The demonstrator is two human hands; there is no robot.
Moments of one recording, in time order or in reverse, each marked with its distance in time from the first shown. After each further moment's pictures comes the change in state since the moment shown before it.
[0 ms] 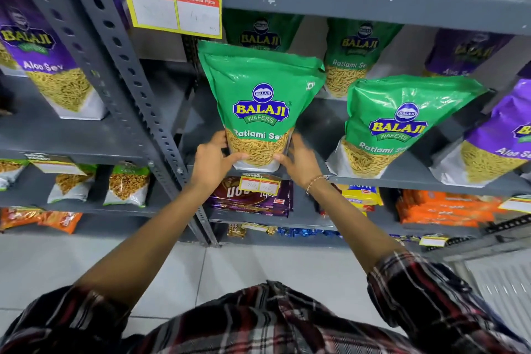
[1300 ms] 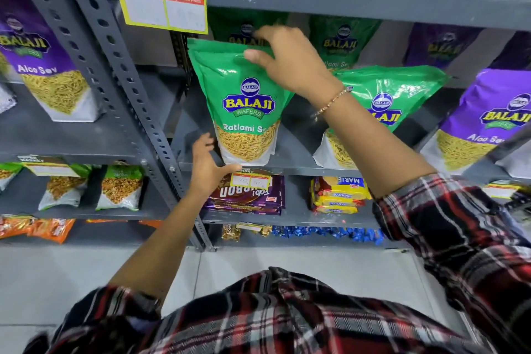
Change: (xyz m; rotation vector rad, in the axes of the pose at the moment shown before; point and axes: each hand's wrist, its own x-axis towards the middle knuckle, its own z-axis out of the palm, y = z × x) left_hand -0.020 -0.025 0.023 -0.201 0.035 -0.108; right_hand 0.004 -0.160 -0.100 -0.592 0.208 -0.480
